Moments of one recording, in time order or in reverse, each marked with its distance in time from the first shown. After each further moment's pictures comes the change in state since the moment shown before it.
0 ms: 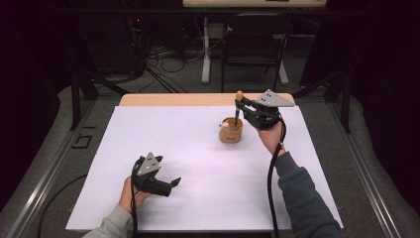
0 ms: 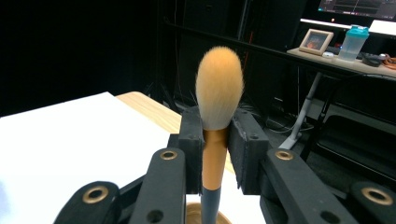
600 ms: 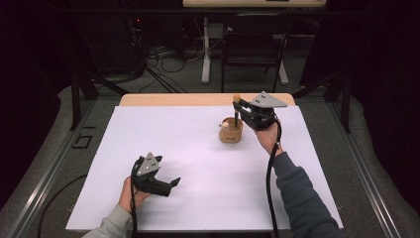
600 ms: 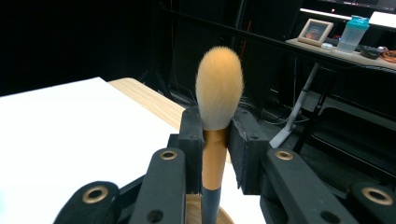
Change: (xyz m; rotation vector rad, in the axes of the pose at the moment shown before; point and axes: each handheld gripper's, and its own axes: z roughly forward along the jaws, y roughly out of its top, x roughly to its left) left arm 0.000 0.000 -0.001 0.000 0.002 0.004; right arm 0.002 -0.010 0.013 0.044 -0.023 -0.034
